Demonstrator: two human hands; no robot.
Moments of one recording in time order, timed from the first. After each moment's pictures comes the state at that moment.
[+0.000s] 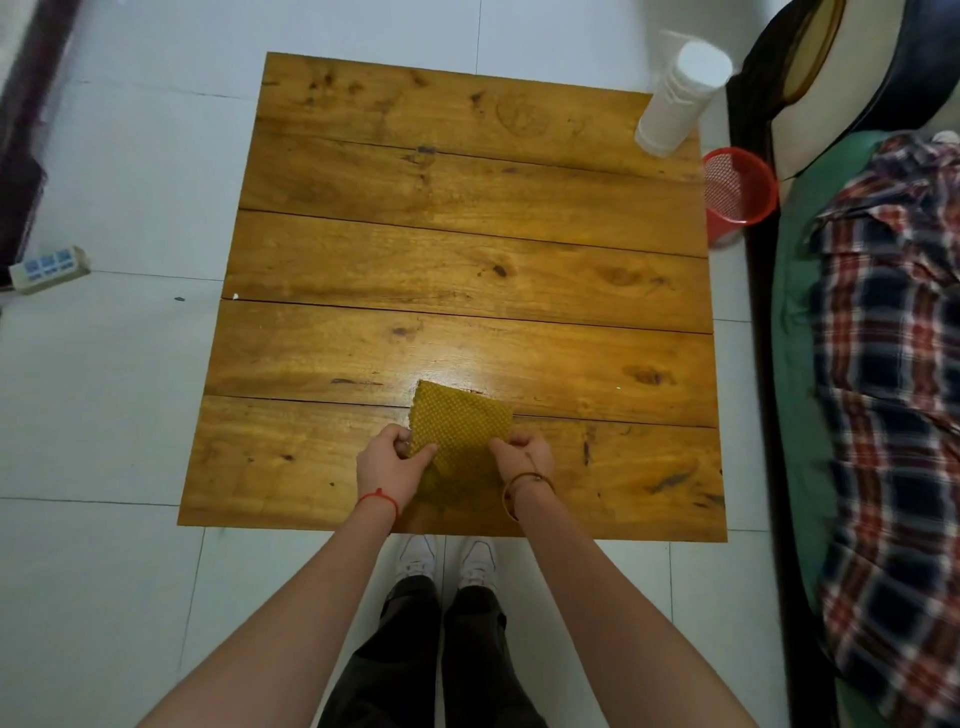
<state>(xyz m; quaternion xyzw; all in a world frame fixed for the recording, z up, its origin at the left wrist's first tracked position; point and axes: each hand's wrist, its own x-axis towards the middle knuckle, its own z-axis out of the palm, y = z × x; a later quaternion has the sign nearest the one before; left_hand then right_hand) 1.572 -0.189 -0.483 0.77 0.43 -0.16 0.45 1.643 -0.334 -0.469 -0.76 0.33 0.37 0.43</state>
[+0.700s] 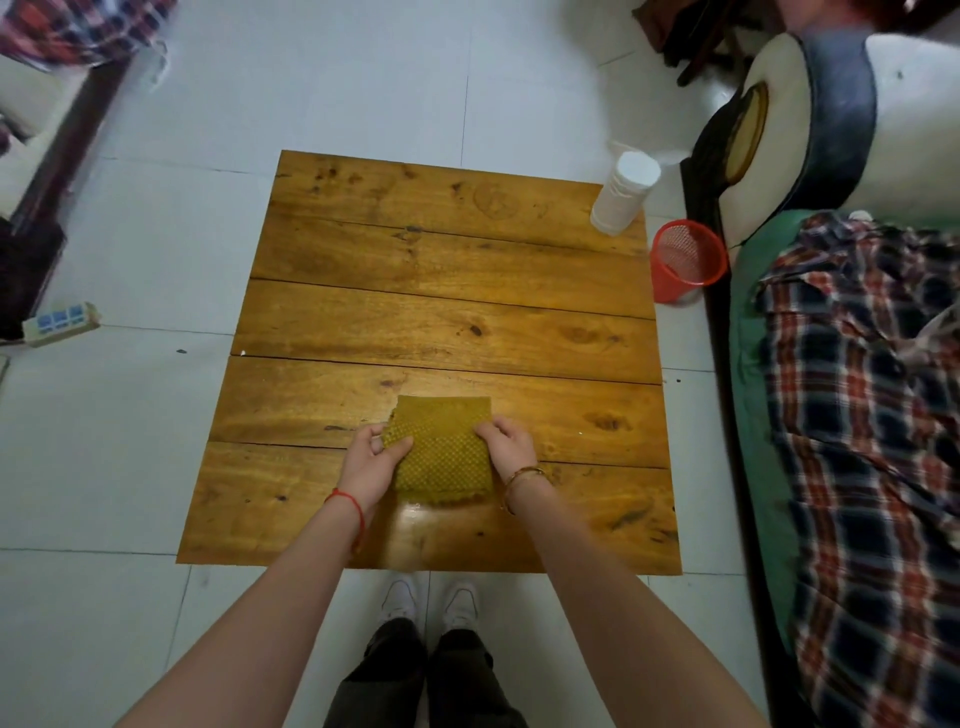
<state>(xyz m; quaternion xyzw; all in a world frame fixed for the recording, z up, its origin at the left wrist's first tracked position) 1.611 -0.177 -0.418 0.58 0.45 -0.11 0.67 1.692 -0.332 -0.399 -0.74 0.21 0.37 0.52</state>
